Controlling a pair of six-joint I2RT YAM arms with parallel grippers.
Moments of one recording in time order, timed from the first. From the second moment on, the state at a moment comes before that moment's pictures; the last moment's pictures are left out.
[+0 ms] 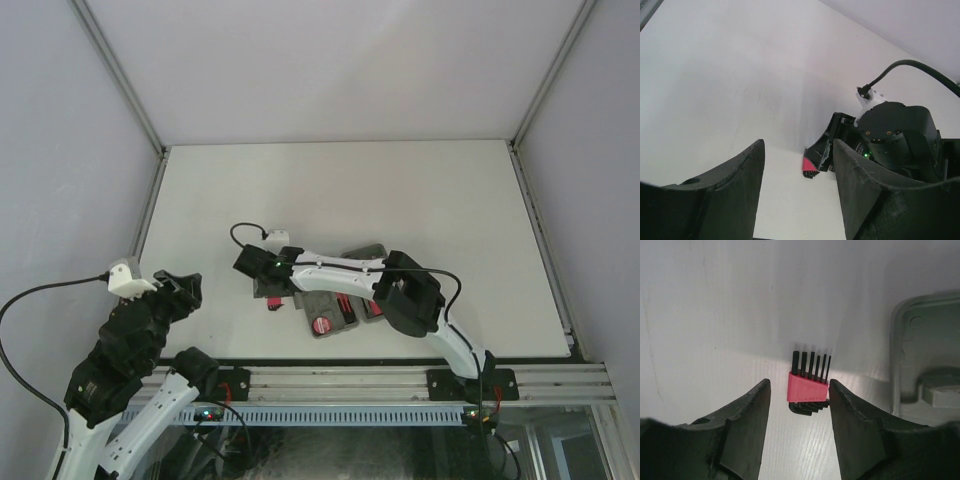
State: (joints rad) left arm -0.55 0.20 0.83 -0.95 -0.55 -0.65; right arm 1.16 2.23 1.81 -0.71 0.34 1.01
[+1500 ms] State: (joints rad) left arm -0.55 0.20 0.83 -0.94 -0.54 -0.64; right arm 1.17 2.43 2.13 -1.04 0.24 0.98
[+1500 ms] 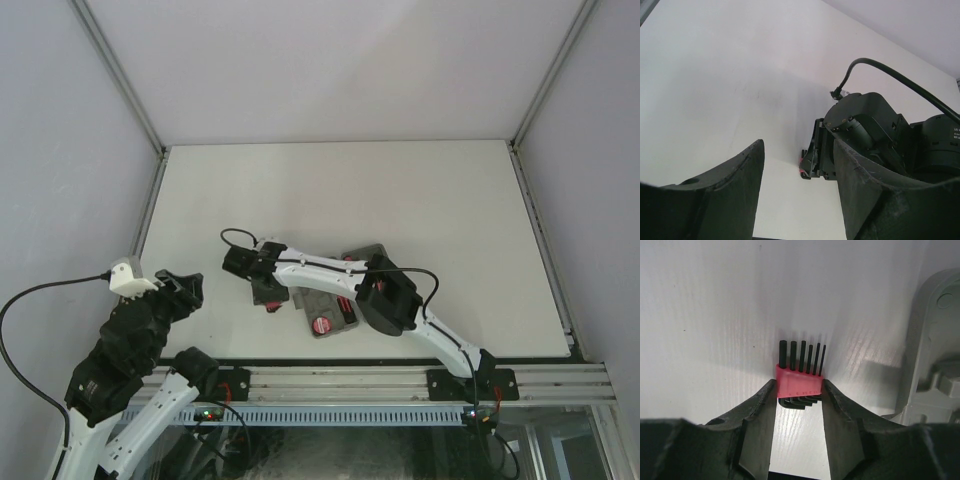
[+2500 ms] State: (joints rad) left arm -0.55 0.20 0.83 -0.94 -0.54 -0.64; right arm 1.17 2.38 2.03 -1.04 0.23 0.92
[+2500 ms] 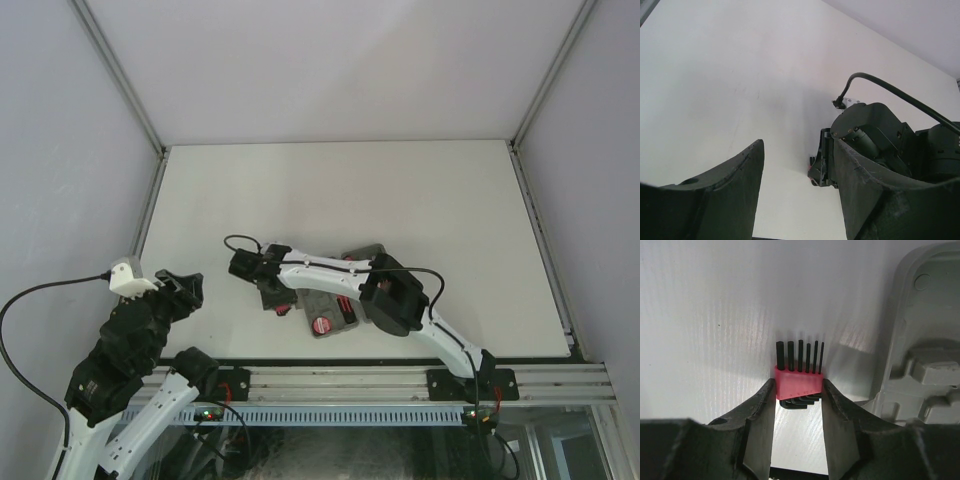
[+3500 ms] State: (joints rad) left arm -0.55 0.20 0.83 -0.94 -0.54 -0.65; right arm 1.08 1.97 1.56 -0.80 0.23 0.95
